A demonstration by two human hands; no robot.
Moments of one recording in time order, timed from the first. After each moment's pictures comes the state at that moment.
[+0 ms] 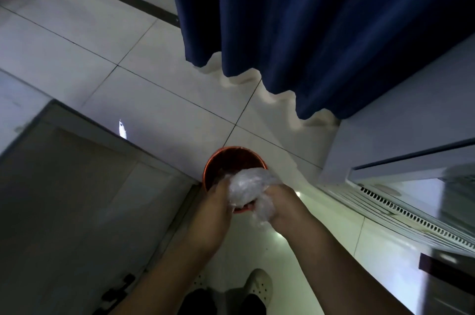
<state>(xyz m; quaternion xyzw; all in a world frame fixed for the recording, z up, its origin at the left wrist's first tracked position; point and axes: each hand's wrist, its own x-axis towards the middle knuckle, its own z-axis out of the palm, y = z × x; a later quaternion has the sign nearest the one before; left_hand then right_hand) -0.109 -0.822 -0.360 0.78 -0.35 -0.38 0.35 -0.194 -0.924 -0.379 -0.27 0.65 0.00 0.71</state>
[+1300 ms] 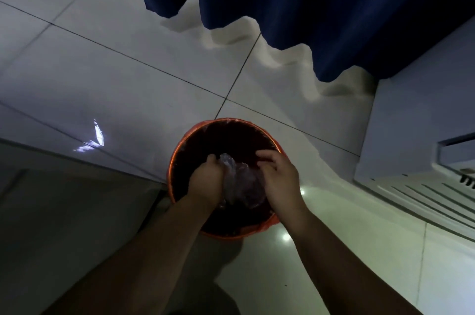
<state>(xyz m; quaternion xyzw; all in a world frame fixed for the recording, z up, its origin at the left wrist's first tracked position) -0.061 -0.903 -0.772 0.82 -0.52 -0.25 0.00 -0.194 -0.969 -0.715 -0.61 0.56 -0.16 0.54</state>
